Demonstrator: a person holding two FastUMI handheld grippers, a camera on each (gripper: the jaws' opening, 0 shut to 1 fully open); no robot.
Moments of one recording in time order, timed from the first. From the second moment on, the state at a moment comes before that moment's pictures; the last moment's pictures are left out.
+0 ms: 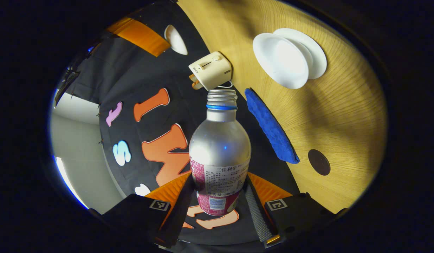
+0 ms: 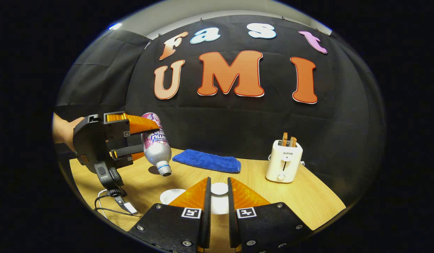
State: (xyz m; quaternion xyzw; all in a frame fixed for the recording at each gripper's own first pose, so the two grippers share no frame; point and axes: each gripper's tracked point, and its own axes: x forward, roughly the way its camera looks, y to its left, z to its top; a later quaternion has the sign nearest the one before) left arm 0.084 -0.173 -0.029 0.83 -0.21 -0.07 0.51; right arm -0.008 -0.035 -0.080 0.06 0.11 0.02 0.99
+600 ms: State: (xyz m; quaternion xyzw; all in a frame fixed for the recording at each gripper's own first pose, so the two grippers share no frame) left arm 0.072 -0.135 0.042 0.63 -0.28 -0.01 0.72; right arm 0.005 -0.012 -0.068 0.06 0.10 0.03 0.99
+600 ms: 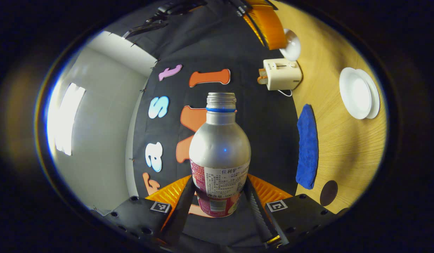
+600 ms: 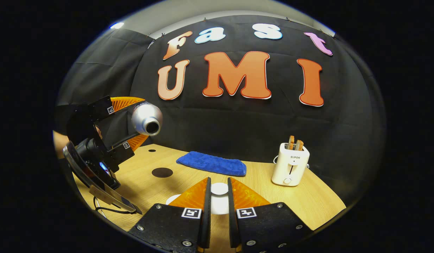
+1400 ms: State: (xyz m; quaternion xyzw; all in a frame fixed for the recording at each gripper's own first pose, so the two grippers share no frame) left arm 0.130 -0.056 0.015 0.24 -0.16 0.00 0.96; right arm 0.019 0.013 -0.053 0.04 0.10 0.04 0.99
